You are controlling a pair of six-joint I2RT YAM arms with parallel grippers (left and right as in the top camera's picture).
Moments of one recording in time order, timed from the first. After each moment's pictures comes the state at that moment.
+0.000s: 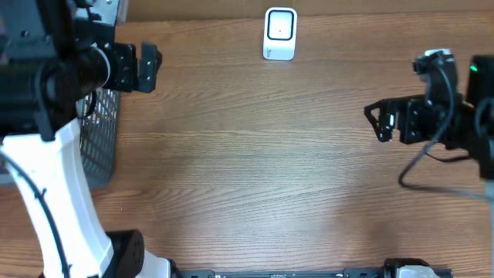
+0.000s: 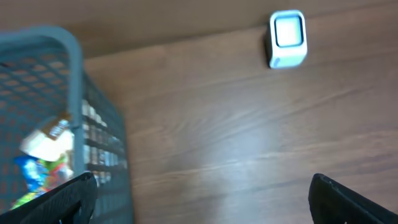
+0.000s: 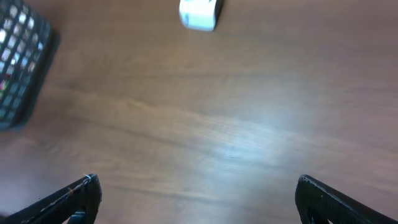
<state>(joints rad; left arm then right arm) 0.05 1.70 2.45 -1.58 0.14 0.17 0.00 1.28 1.66 -1.32 -0.37 -0.06</state>
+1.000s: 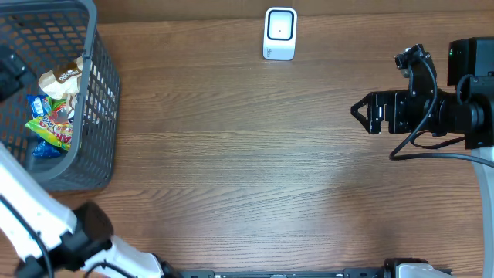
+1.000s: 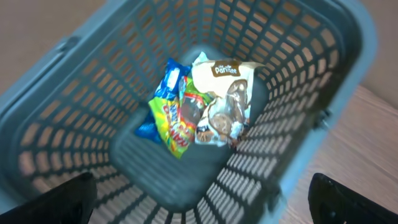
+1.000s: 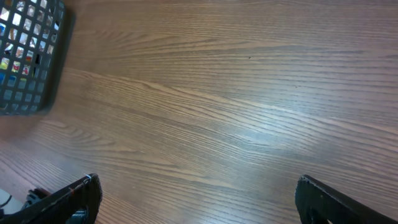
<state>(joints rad) 0.59 1.88 2.57 -1.59 0.00 -0.12 0.00 1.38 1.66 -1.34 -0.46 -0.06</state>
